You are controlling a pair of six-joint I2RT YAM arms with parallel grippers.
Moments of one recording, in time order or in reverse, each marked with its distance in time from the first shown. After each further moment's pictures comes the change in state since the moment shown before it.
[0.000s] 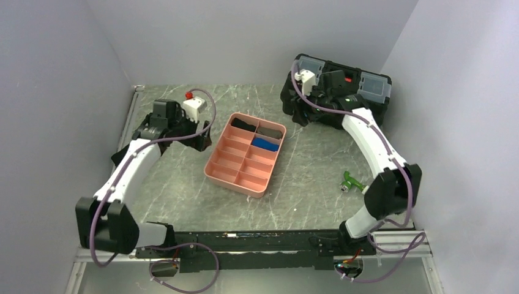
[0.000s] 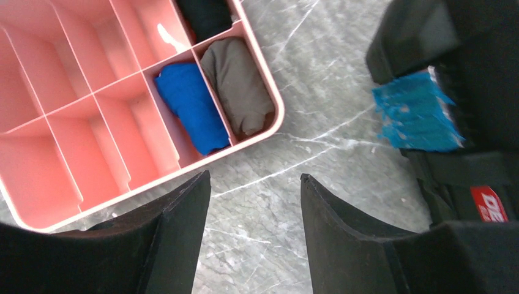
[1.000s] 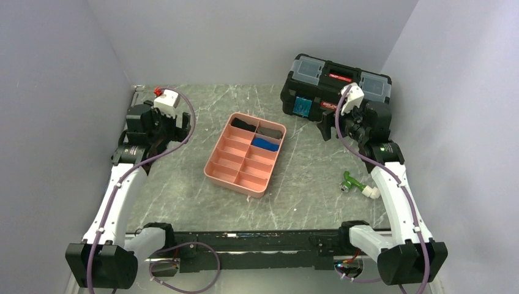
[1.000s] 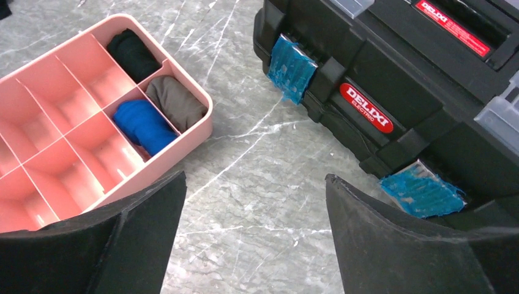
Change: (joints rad) left arm 0.105 -0.296 -0.089 0.200 -0.228 -0.029; right arm -0.215 -0.577 -0.494 0.324 0.034 0.151
